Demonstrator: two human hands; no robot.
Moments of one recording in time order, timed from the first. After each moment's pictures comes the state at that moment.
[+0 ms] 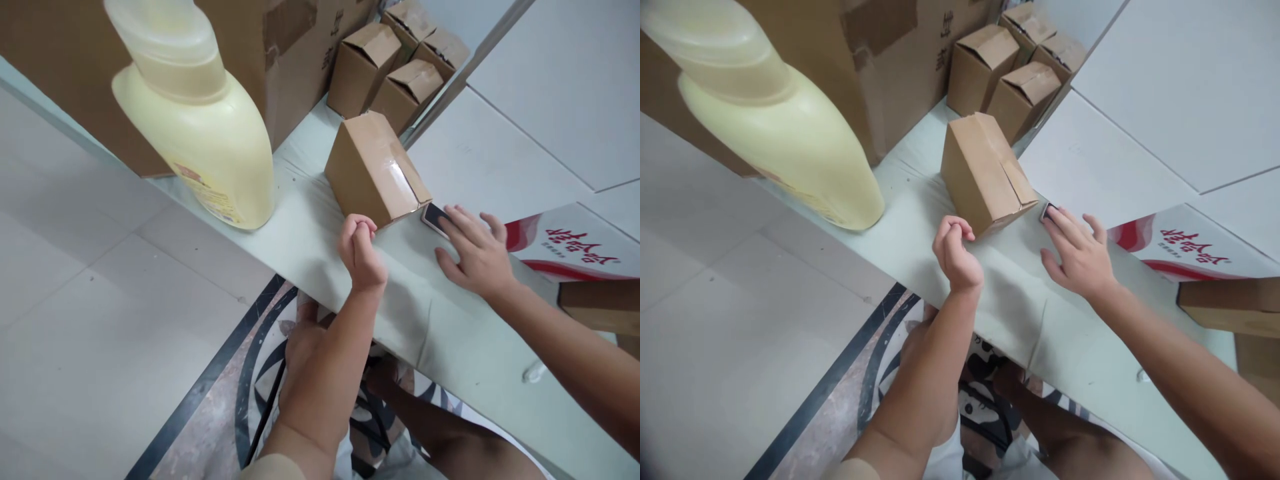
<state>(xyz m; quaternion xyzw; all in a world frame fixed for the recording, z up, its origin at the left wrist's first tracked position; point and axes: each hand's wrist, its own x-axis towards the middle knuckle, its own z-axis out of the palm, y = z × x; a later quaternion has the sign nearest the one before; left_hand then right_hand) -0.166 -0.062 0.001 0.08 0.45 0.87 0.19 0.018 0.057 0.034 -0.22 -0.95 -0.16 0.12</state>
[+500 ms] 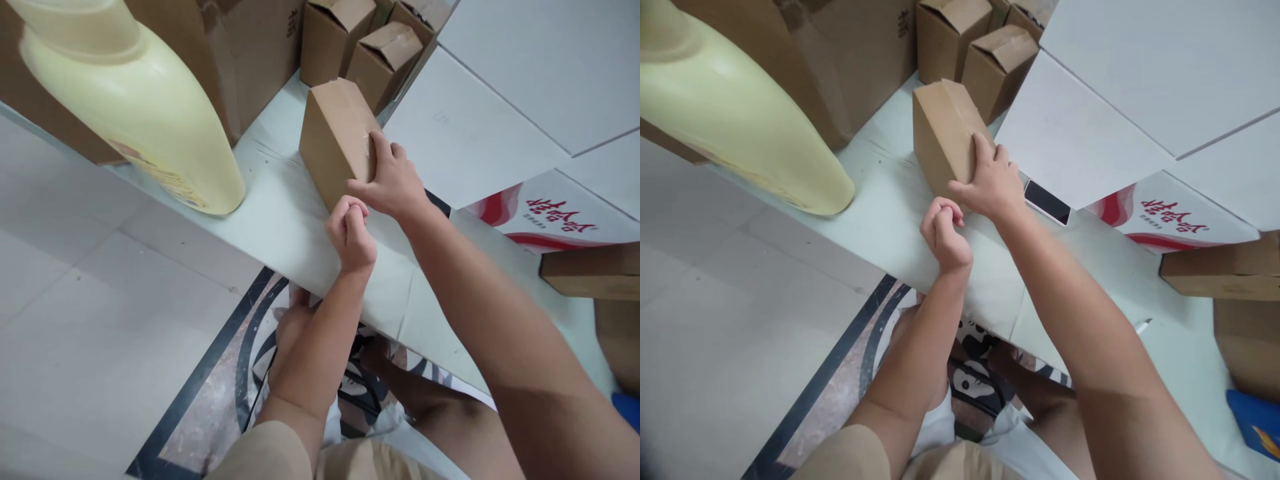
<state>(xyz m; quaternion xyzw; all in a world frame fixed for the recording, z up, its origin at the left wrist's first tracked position) -0.138 -0.049 0.002 0.15 0.43 0.87 0.16 -0.115 0.078 0.030 -0.40 -0.91 0.07 0.07</state>
